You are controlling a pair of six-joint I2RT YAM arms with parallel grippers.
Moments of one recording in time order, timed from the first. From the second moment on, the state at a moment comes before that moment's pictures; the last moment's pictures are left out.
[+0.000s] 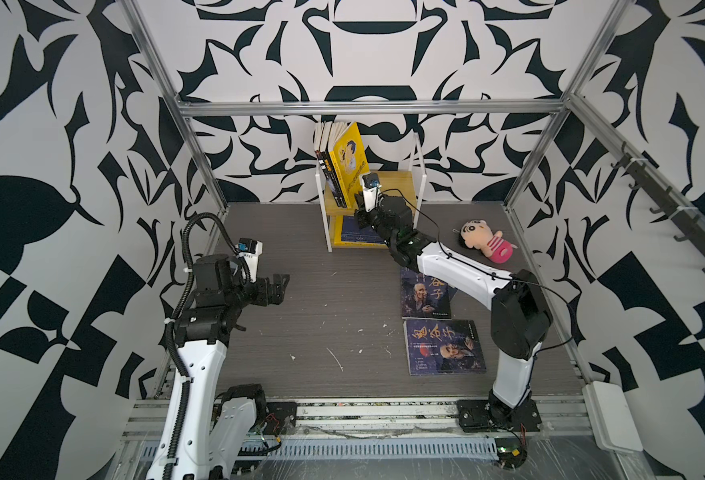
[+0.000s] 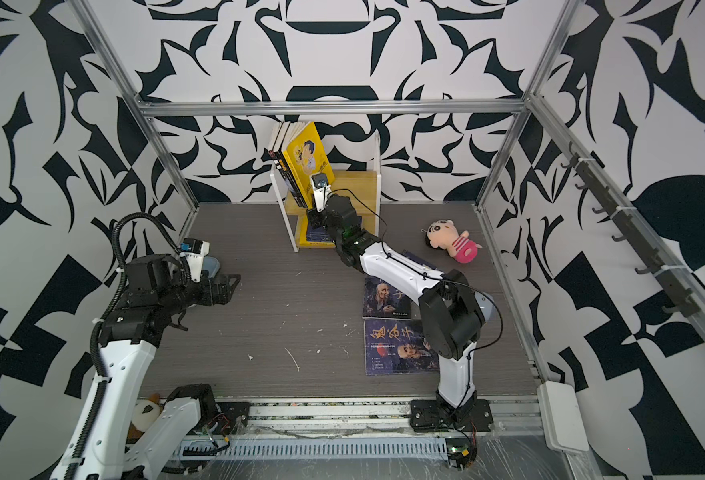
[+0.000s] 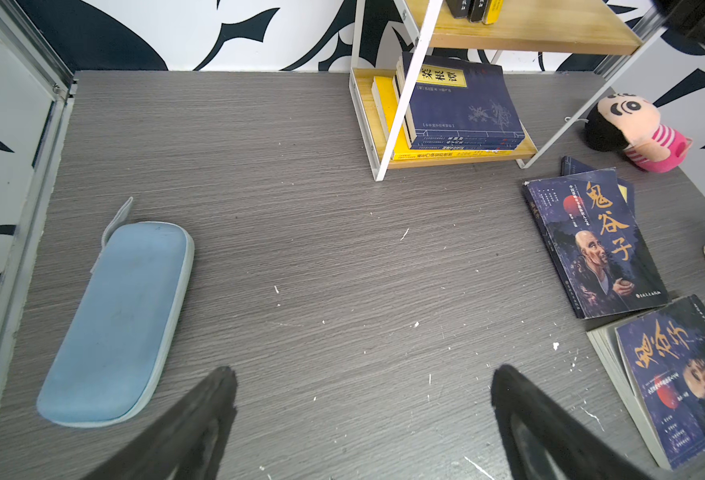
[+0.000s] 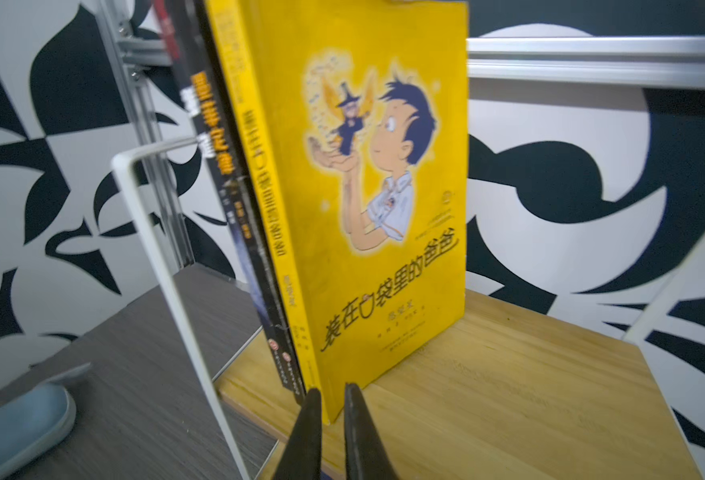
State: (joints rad) left arm 0.06 0.83 0.89 -0.71 0.39 0.08; right arm 0.66 1.88 1.54 0.27 0.22 -0.01
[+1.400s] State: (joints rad) left arm 0.09 0.94 0.82 -0.65 0.64 -0.11; right arm 0.44 0.91 0.62 -0.52 0.21 0.54
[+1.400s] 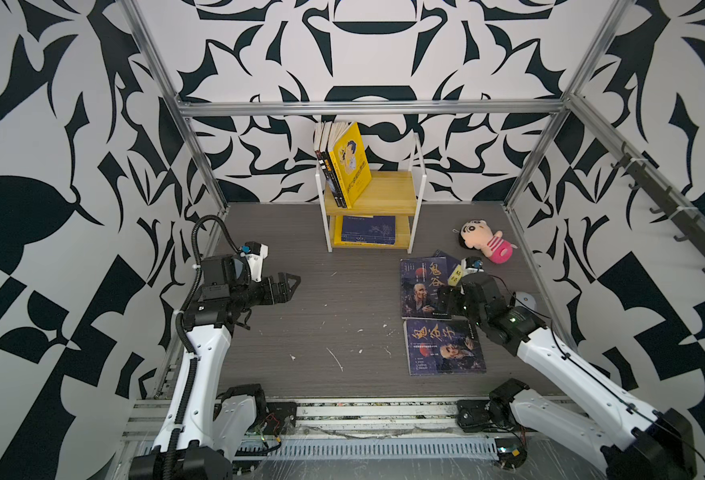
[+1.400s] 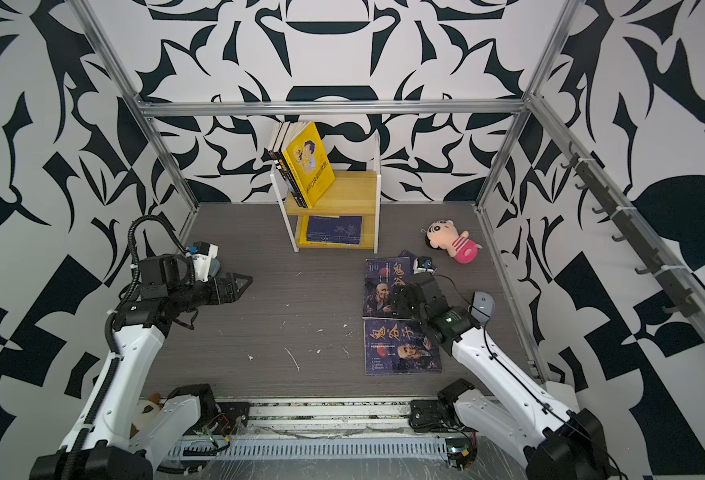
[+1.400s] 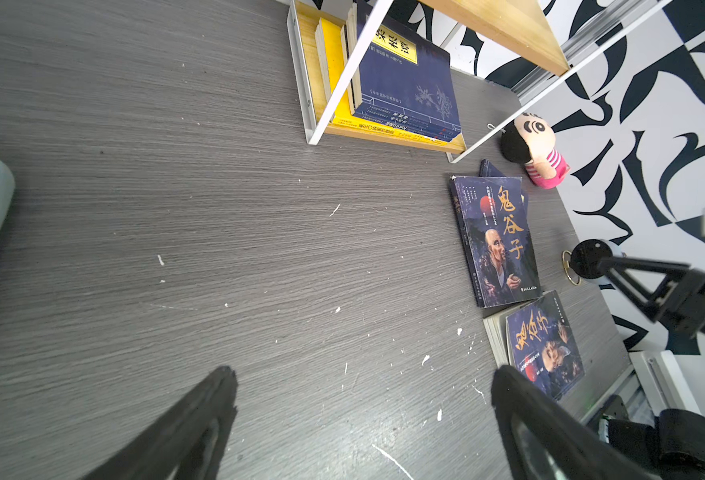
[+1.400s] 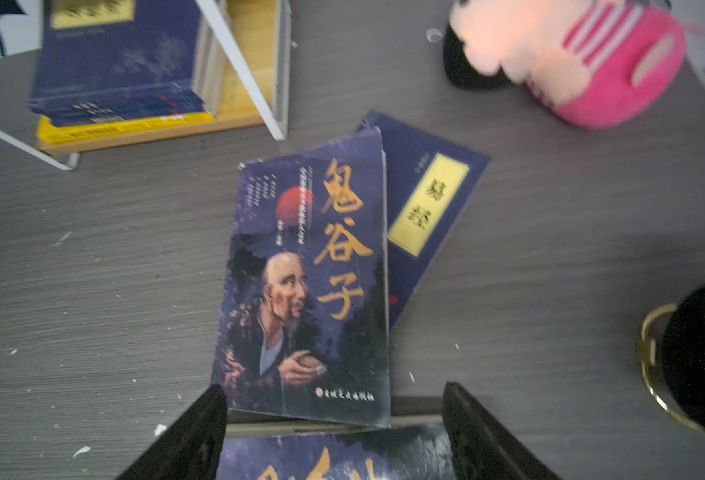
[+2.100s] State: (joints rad) left arm 0.11 0.96 0.82 -0.64 0.66 -0.14; right arm 0.22 0.93 0.42 -0.60 0.09 0.78
